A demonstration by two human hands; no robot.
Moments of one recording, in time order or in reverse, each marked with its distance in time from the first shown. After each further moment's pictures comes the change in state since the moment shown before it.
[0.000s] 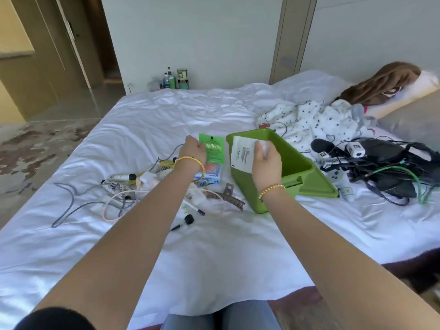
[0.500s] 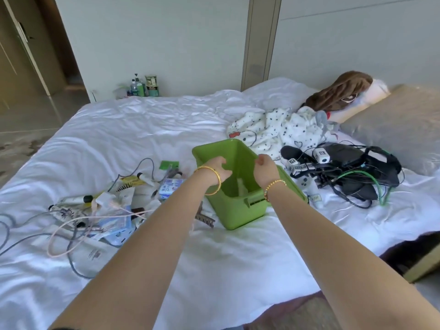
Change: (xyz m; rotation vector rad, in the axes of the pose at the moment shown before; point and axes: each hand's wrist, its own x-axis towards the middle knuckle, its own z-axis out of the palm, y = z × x) left_hand 0.018 0.042 0.119 0.529 -0.460 0.150; right_hand 0.086 0.045 -0.063 -0.215 -0.156 0.321
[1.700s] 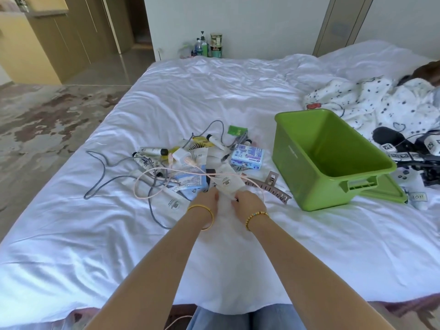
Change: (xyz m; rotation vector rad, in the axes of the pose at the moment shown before) left_hand -0.098 -0.233 0.024 0.105 0.068 -0.329; right_hand -0.079 0.070 0.242 -0.782 -0.519 -0.288
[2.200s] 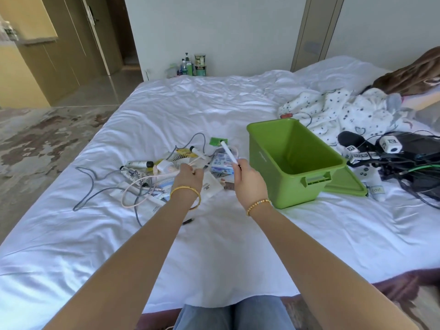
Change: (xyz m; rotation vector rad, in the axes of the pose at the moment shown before) left_hand -0.026 0.055 -0.055 -0.412 0.305 -0.097; right_hand -0.067 0.003 -0.095 0.317 0.593 -0.174
